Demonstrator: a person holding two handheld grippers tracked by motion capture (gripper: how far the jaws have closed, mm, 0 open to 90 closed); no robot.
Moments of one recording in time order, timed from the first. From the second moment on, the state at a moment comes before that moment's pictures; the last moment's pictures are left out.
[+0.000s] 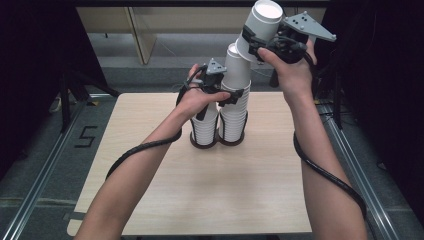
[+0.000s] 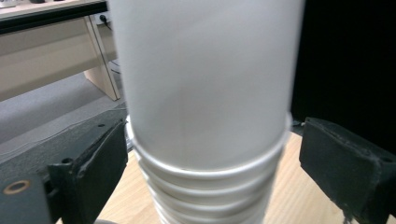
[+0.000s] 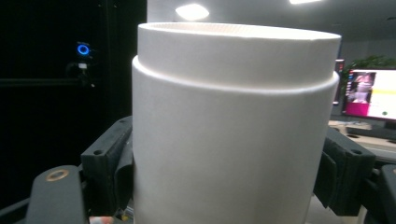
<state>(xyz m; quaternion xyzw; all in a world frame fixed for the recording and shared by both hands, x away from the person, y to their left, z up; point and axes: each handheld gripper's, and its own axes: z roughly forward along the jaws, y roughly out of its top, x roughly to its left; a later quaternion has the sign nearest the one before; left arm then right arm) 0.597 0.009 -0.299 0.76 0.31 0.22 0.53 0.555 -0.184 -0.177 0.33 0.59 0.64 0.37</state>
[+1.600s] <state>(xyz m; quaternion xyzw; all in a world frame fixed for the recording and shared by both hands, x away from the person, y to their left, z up) 0.454 0.106 -0.364 0.75 0.29 0.24 0.54 0.456 -0.249 -0.365 0.37 0.65 0.56 0.36</state>
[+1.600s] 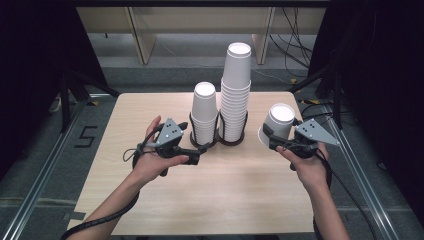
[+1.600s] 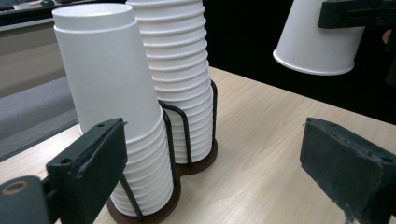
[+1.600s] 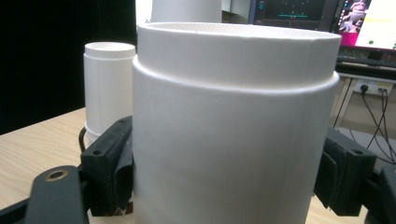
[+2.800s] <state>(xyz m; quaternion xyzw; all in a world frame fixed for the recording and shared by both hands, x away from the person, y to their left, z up) 0.434 0.104 -0.407 0.76 0.30 0.20 0.53 0.440 -0.203 -0.426 0.28 0.74 0.45 0.41</state>
